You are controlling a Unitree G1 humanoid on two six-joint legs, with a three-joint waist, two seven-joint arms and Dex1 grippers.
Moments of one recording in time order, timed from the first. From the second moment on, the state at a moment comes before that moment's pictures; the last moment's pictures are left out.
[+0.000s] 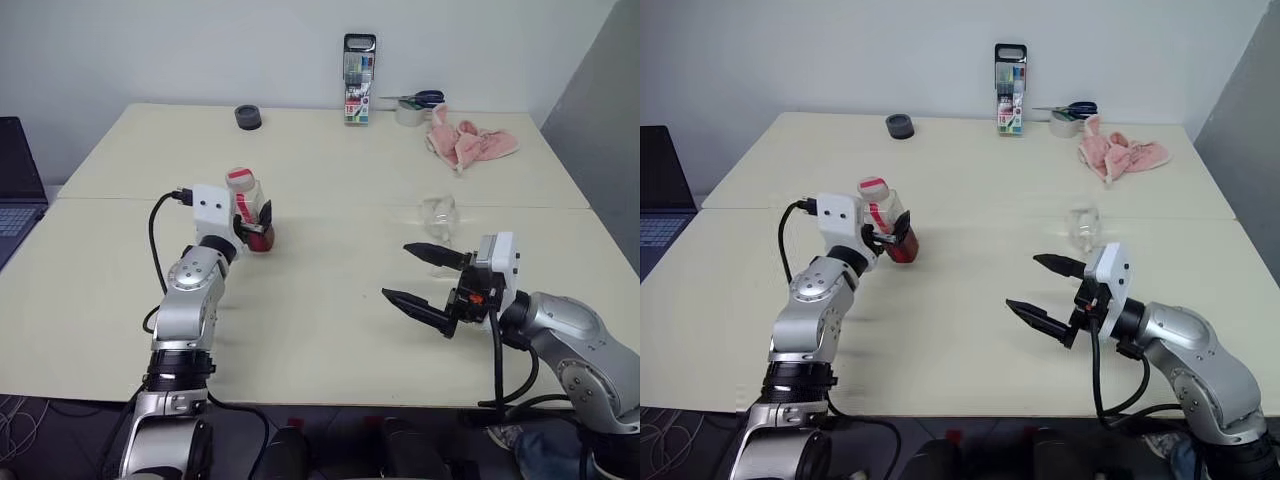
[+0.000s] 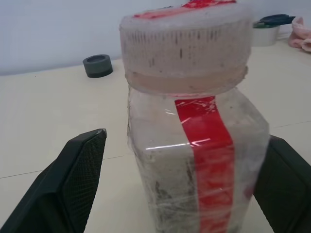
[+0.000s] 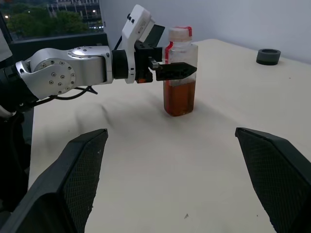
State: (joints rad) left arm -0.49 0.33 0.13 0.12 -0.14 0.29 -0.21; right arm -0.14 -0.60 -0.03 -0.57 0.64 0.51 0.75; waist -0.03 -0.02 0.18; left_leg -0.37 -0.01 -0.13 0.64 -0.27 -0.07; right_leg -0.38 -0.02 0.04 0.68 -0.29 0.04
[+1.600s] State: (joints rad) left arm -0.55 0.35 0.02 0.17 -0.28 0.21 -0.73; right arm -0.33 -0.54 -0.04 -0.59 0.62 0.65 0.49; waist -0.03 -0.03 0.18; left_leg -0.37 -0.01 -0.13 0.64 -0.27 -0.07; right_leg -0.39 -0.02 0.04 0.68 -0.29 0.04
